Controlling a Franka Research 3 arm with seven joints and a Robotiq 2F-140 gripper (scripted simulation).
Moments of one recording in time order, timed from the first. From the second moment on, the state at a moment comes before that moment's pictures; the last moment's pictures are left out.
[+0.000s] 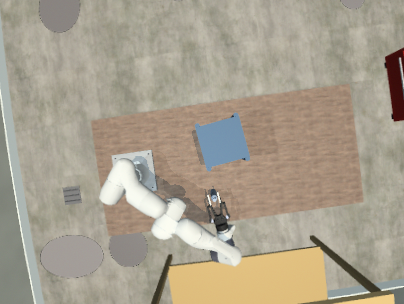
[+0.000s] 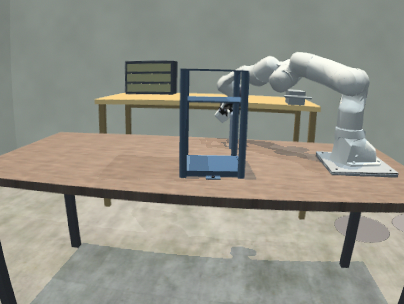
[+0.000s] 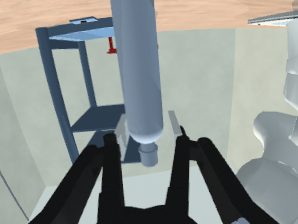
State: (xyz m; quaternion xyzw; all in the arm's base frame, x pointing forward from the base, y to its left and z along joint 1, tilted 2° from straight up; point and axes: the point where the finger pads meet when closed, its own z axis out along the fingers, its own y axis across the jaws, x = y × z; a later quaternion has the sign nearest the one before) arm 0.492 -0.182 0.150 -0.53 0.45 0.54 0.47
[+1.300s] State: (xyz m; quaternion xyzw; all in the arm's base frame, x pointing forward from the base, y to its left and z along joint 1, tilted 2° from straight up) arm 0.493 -0.181 0.101 -0.54 0.45 0.54 0.47
